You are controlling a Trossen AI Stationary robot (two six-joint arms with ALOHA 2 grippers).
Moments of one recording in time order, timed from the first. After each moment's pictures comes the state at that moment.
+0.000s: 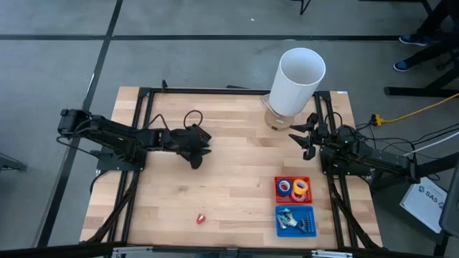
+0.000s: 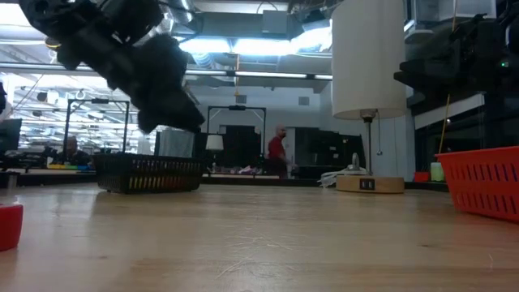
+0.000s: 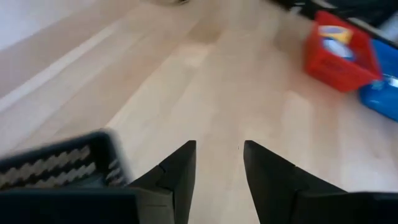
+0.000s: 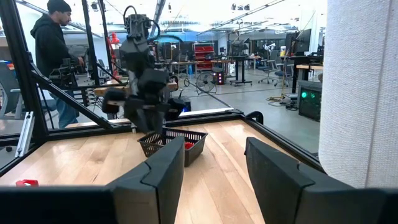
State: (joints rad) left arm 0.02 1.22 0.46 0.21 -0.14 -0.47; right arm -0.29 0.04 0.01 0.13 -0.10 0.07
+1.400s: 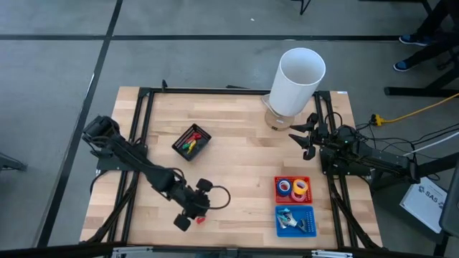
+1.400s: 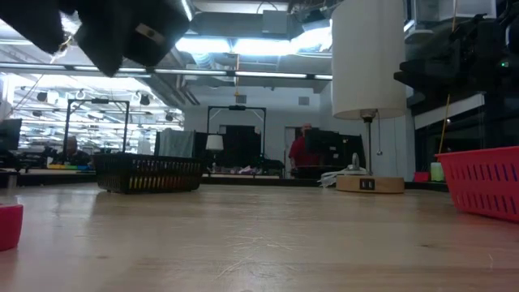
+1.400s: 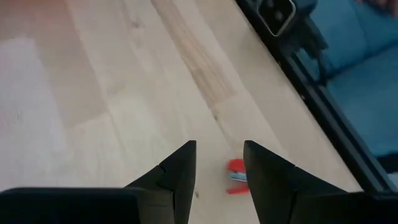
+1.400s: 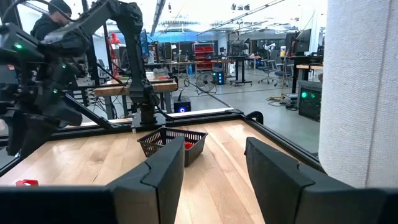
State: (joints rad) left arm -0.58 1.62 1.03 -0.30 -0.06 -0.12; right arm -0.29 0.04 0.01 0.13 -0.10 0.07
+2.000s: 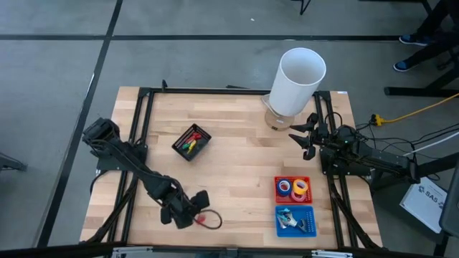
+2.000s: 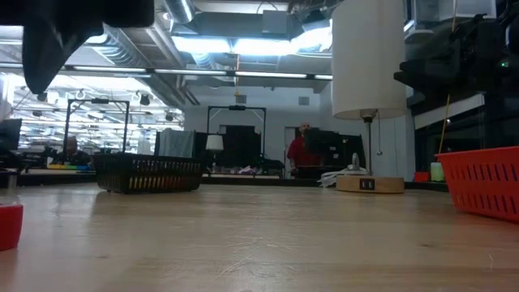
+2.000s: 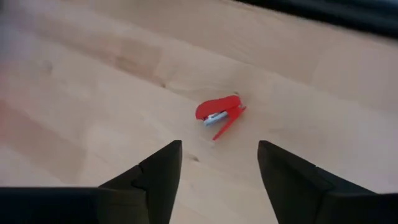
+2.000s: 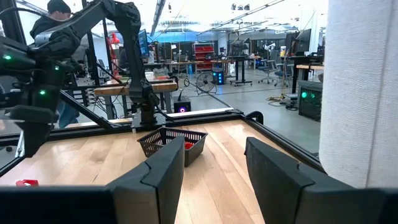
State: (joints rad) left arm -0.65 1.65 1.07 -0.51 -0.05 0.54; right arm -0.29 0.03 0.01 0.13 -0.10 0.07
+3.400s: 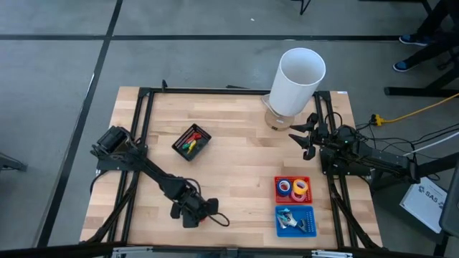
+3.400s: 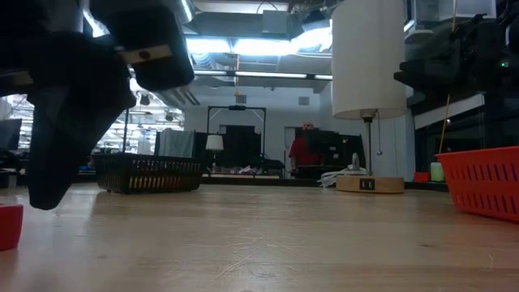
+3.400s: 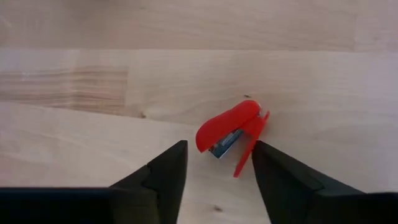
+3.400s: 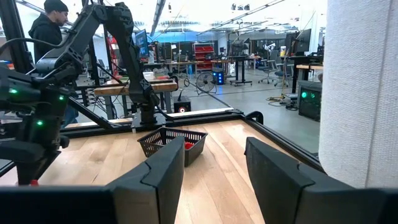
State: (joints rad) left arm -0.57 1.84 1.05 -0.31 0.10 0.91; right arm -0.29 0.04 0.01 0.13 -0.10 0.07
